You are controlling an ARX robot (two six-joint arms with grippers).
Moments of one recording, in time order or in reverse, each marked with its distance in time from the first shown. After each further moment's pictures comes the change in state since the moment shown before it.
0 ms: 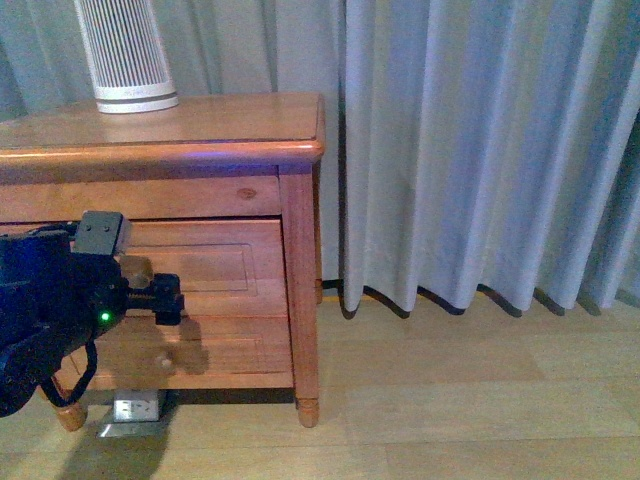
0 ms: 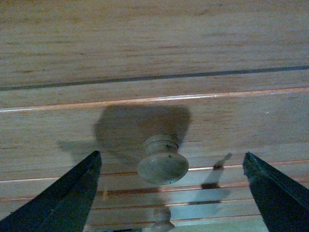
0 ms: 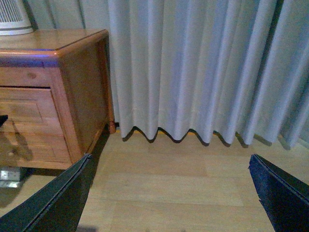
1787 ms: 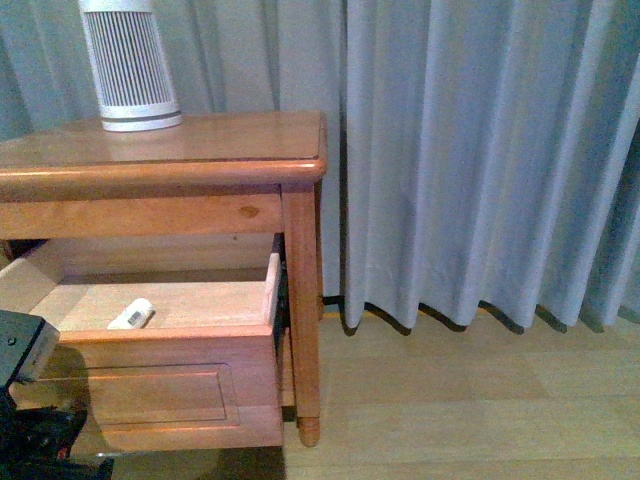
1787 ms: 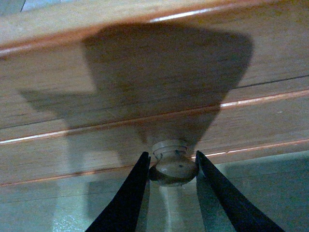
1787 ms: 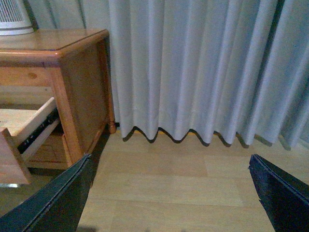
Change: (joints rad) left arm -0.058 -0.476 -0.805 0.094 -0.054 0.072; right arm 0.000 0.000 0.000 0.000 0.000 0.000
